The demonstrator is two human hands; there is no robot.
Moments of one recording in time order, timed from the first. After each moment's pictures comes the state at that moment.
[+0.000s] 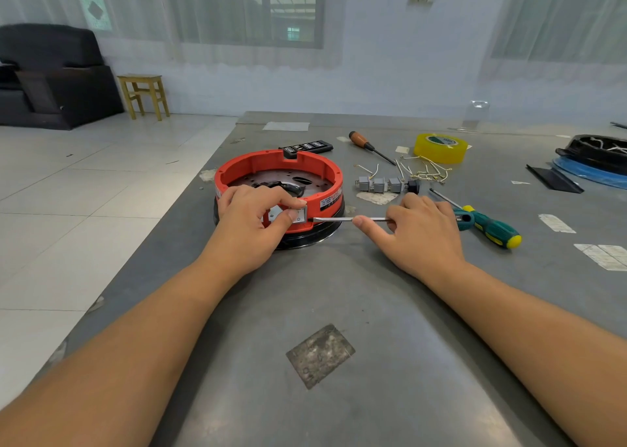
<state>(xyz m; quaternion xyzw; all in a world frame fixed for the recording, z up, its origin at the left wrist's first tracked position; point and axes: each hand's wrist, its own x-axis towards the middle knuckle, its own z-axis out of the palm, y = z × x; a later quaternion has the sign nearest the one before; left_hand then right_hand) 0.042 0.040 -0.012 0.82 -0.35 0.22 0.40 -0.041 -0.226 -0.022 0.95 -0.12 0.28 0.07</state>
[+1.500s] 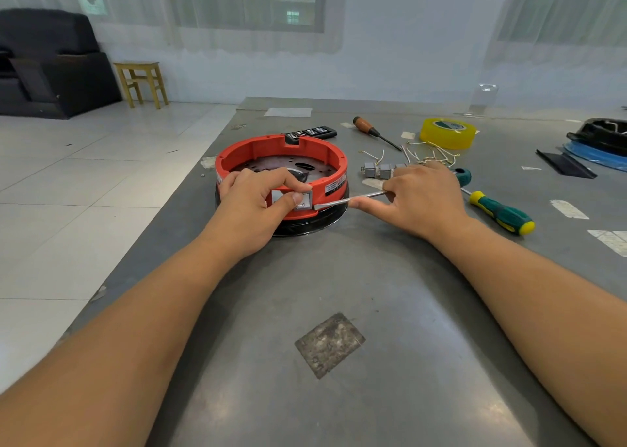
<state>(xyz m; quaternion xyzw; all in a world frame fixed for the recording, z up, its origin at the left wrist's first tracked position) 0.040 0.043 0.006 0.85 -0.33 0.14 0.38 -0.005 -0.239 -0.002 0.93 -0.02 0.33 0.16</state>
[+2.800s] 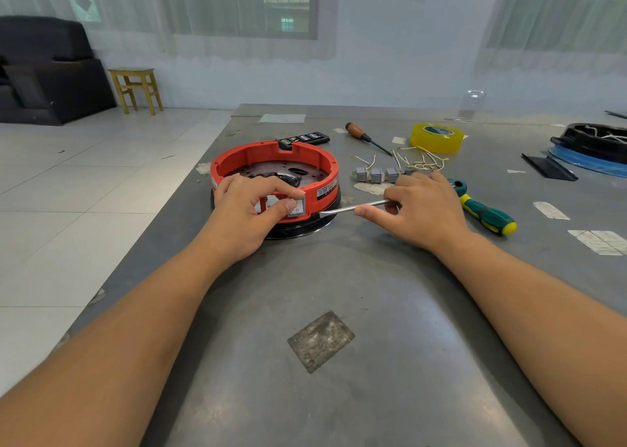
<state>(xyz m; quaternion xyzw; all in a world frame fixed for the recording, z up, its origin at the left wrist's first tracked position) 0.040 0.047 0.001 0.83 -0.35 0.16 0.39 -0.033 -0.247 -0.003 0.95 -0.01 0.30 0.10</state>
